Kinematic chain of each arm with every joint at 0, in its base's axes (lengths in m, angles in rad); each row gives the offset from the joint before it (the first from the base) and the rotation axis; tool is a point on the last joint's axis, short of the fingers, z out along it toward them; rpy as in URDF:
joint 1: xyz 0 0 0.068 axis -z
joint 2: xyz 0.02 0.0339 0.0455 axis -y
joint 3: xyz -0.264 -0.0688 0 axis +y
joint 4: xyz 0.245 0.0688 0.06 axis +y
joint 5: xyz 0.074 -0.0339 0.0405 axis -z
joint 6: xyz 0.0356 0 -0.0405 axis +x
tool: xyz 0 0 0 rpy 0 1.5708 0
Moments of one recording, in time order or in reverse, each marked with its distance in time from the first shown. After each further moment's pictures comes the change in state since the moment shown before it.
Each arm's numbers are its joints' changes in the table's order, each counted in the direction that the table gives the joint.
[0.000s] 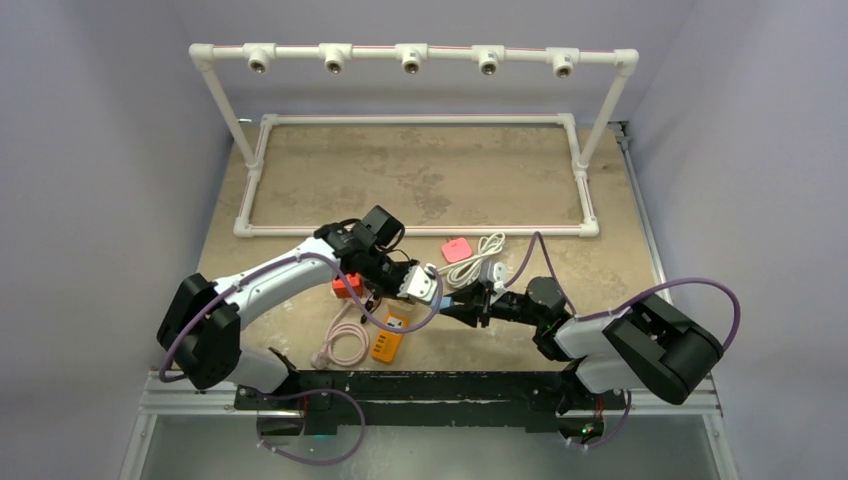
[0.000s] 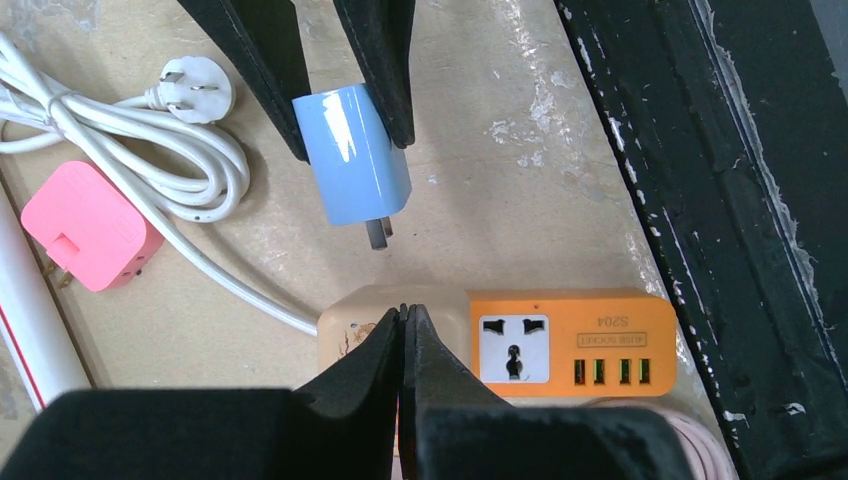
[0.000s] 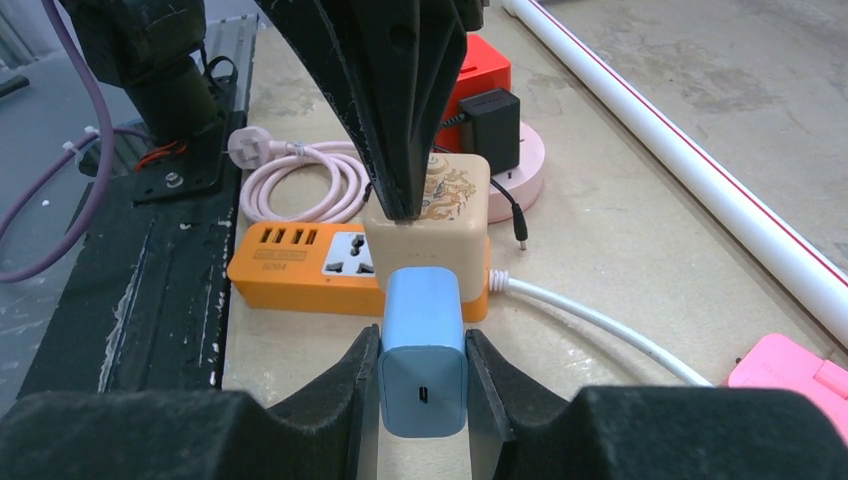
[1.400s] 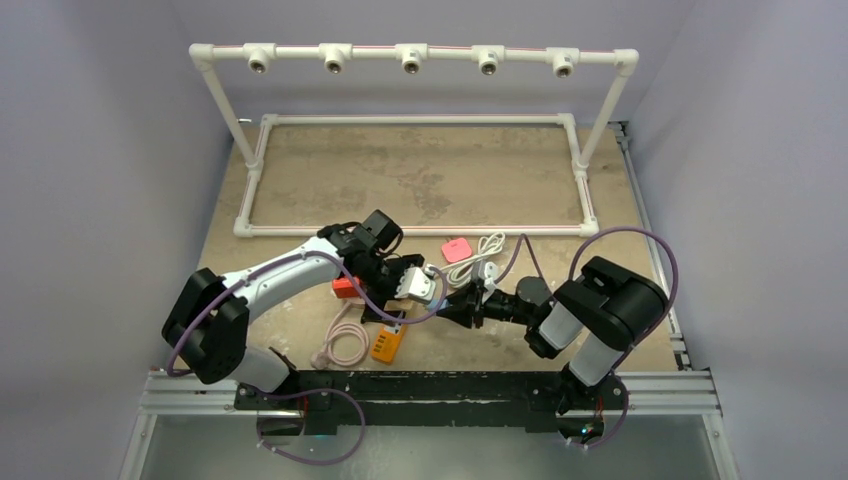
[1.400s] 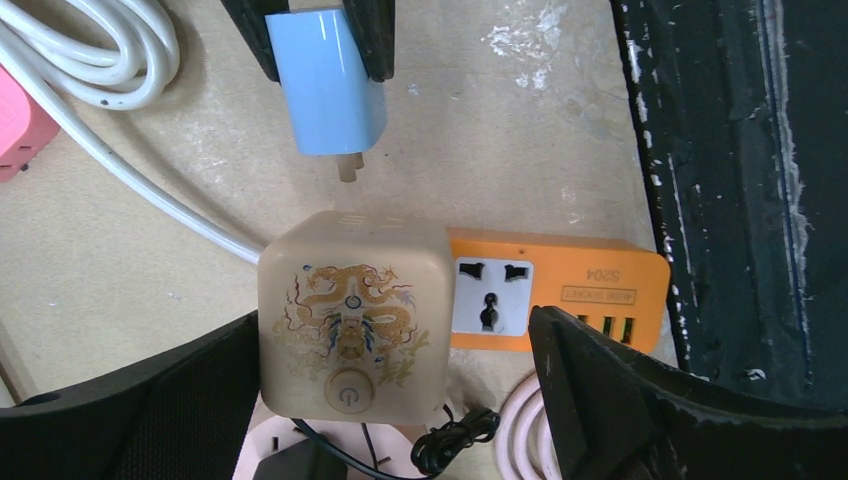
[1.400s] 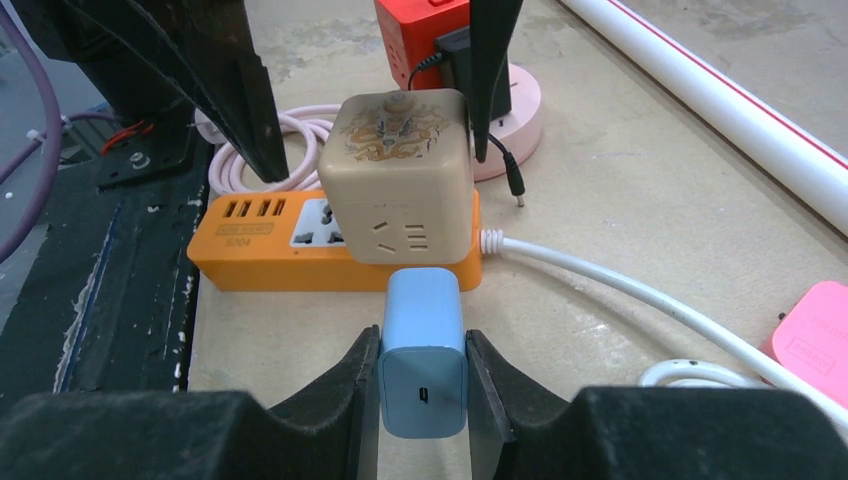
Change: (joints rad) left arm -0.017 -0.024 0.024 0.045 -0.089 -0.068; right arm 0.000 -0.341 -0.017 -0.259 0.016 0.039
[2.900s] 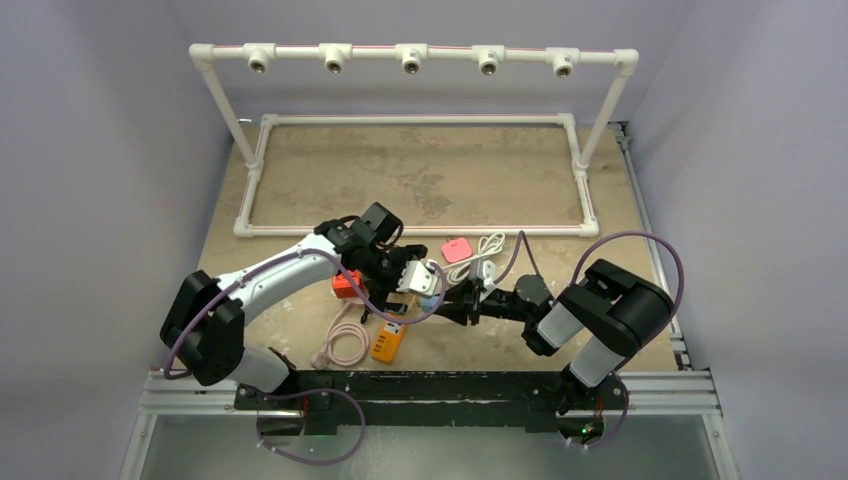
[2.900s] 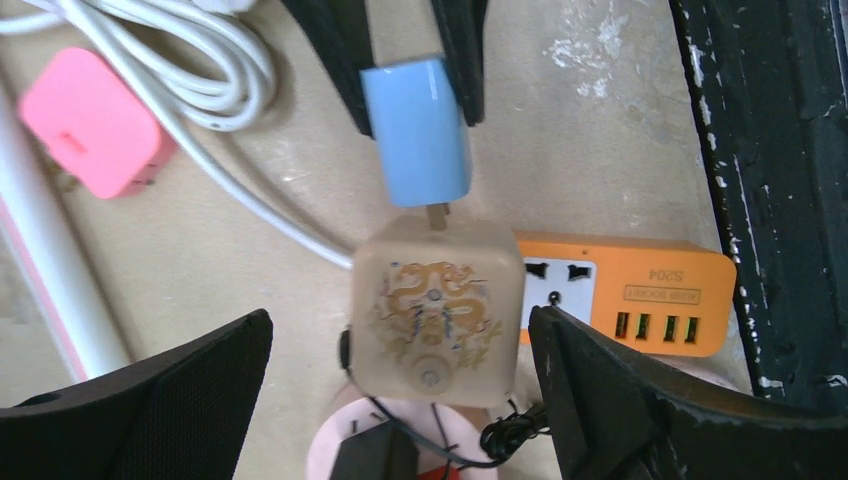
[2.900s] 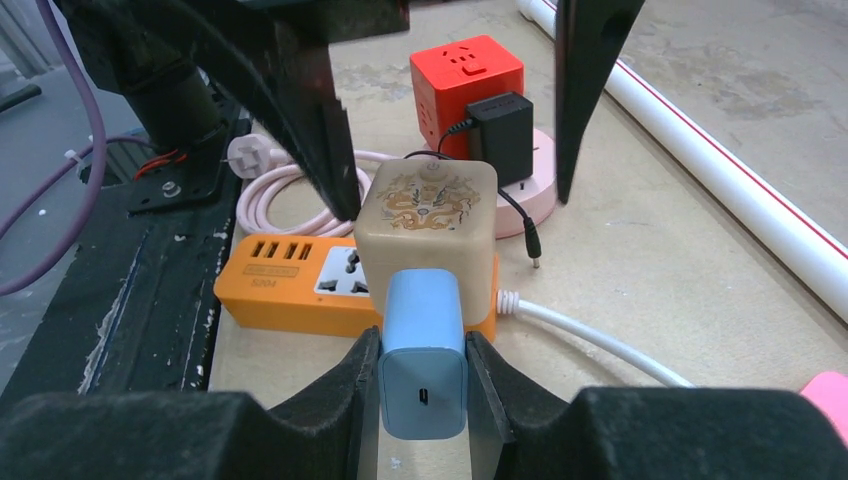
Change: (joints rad) left arm -0.006 0.010 -0.002 -0.071 -0.031 0.043; right arm -0.028 0.041 -0.035 -0.012 -0.026 0.000
